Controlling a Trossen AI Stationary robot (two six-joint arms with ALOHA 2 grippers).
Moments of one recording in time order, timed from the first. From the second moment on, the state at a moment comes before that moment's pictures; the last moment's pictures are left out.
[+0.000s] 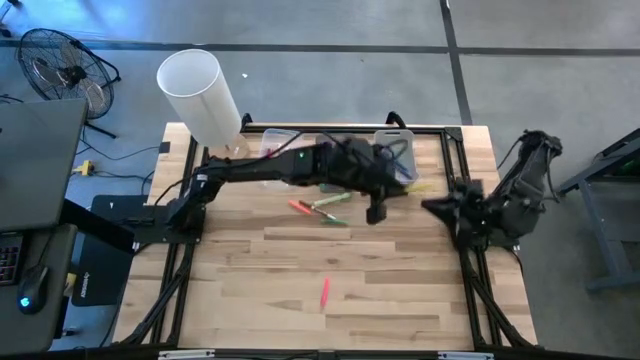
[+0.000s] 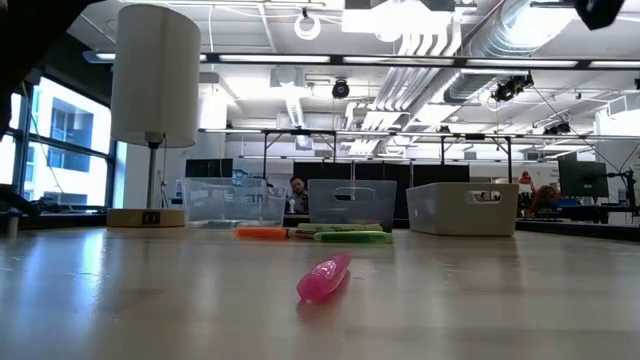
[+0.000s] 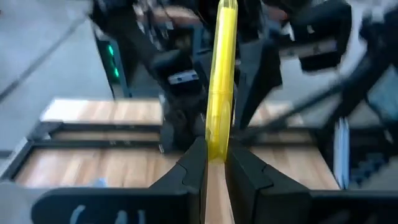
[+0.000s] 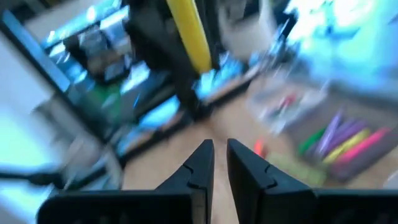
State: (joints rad) left arm 0.00 2.13 2.35 -0.54 0.05 -0.03; right arm 0.91 0.57 0.69 -0.43 1.08 0.78
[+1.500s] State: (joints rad) left arm 0.08 2.10 2.36 -0.48 0.19 -0.16; right arm 0.46 0.66 0.69 0.34 0.89 -0.09
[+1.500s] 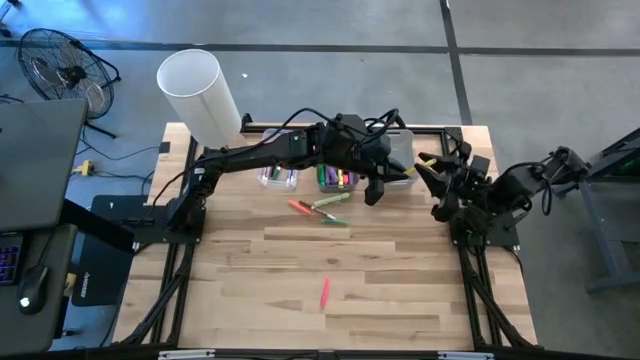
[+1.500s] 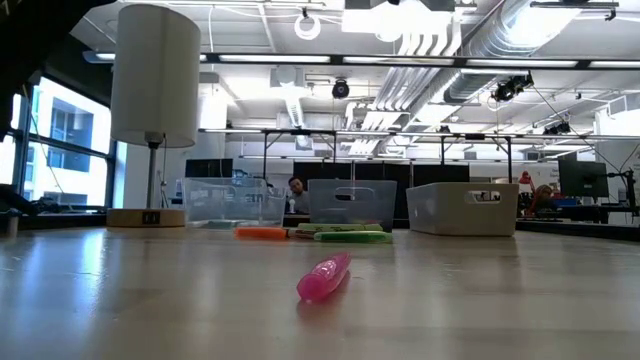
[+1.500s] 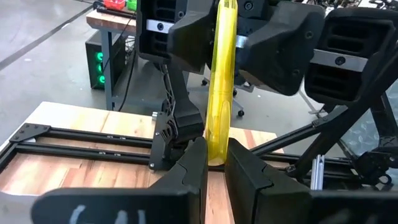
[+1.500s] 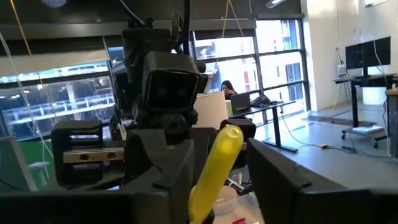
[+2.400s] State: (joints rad) left arm 0.11 2.08 2.35 -0.62 0.17 -0.13; right arm 0.44 0.66 0.69 0.24 0.97 -0.06
